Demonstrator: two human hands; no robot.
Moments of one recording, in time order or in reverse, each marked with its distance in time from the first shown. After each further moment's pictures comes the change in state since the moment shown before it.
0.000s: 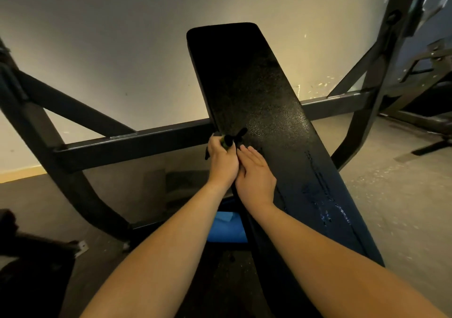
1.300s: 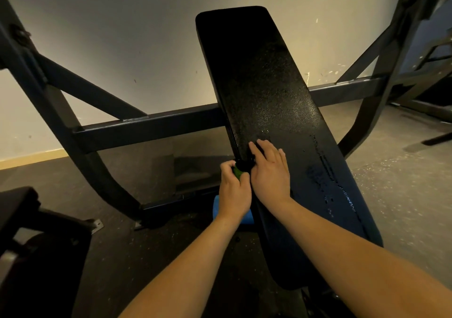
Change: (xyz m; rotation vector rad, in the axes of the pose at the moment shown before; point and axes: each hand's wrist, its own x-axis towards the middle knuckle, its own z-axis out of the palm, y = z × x) left_hand -0.102 -0.036 -0.011 0.086 -0.020 -0.071; right_hand -0.031 0.028 -0.016 -0.230 -0.054 -0.177
